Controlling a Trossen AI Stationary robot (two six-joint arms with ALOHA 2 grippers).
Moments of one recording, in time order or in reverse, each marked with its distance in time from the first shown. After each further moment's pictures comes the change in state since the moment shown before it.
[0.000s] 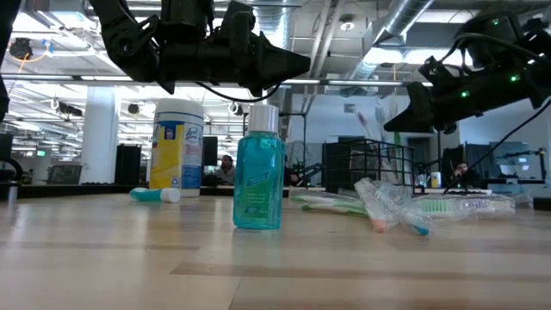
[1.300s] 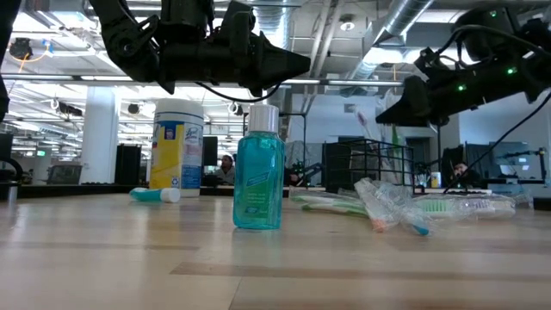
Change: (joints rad) left arm 0.000 0.000 0.000 0.000 0.000 0.000; right arm 0.036 0.012 0.043 -0.016 -0.014 -0.065
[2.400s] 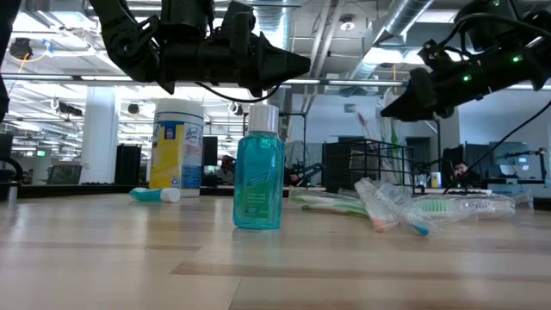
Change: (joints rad) left arm 0.000 0.000 0.000 -0.004 0.000 0.000; right arm 0.000 -0.142 0.045 -0.220 0.007 -0.006
